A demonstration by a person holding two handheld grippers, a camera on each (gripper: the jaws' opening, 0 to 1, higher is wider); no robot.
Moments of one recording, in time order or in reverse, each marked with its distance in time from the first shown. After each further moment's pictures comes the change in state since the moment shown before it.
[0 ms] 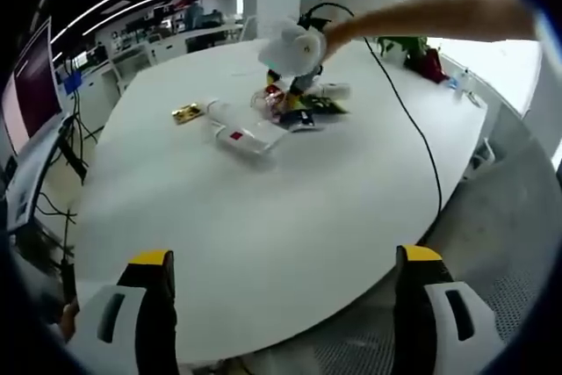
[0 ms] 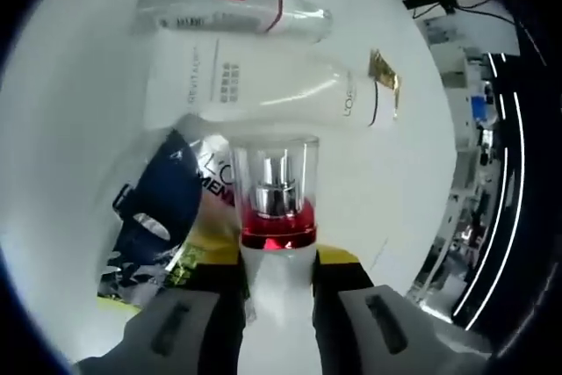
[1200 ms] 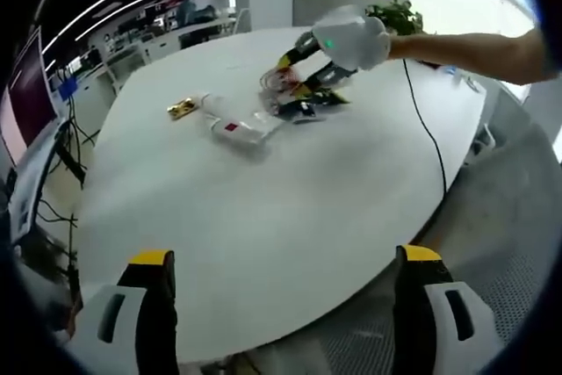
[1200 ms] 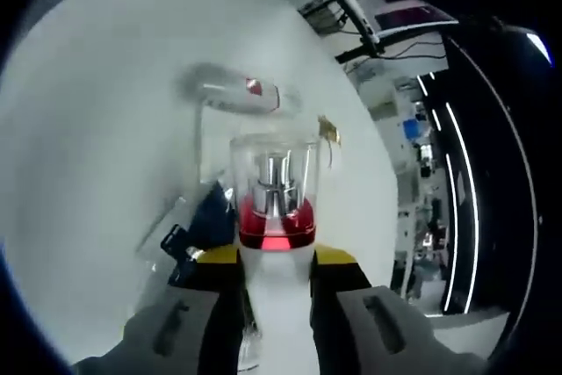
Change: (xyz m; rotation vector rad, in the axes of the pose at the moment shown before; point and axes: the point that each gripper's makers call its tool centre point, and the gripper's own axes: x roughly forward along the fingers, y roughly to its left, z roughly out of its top) left arm 0.003 -0.001 -0.007 0.048 0.044 0.003; right arm -0.062 0.029 0.033 0.106 -0.245 -0.291
